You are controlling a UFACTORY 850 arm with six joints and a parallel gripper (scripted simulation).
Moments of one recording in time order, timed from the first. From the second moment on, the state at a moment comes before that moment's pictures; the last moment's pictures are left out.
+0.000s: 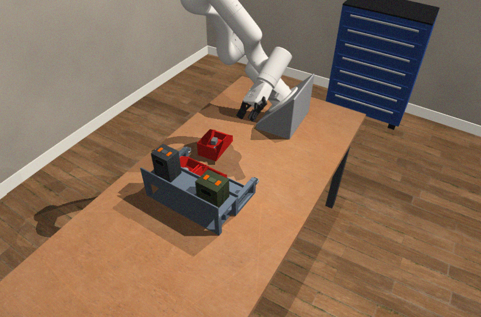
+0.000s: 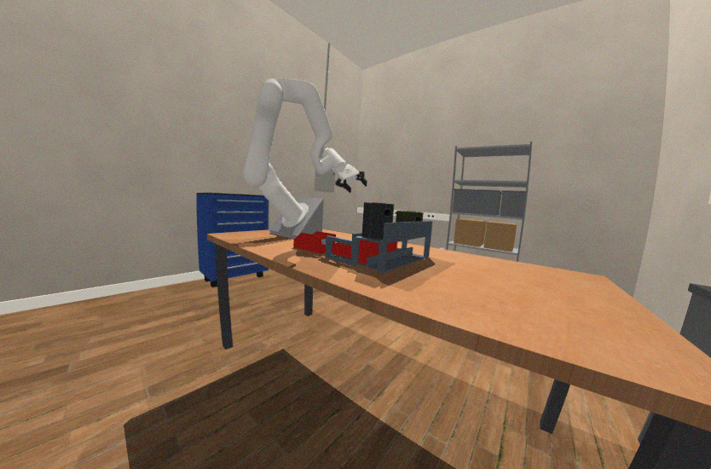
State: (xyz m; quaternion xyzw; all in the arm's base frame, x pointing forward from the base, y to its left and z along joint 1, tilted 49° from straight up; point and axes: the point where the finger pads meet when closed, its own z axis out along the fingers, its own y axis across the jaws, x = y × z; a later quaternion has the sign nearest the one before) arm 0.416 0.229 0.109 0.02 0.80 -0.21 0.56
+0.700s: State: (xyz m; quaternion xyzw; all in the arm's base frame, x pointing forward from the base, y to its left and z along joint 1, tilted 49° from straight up) arm 0.417 0.229 0.110 -0.11 0.79 -0.27 0.54
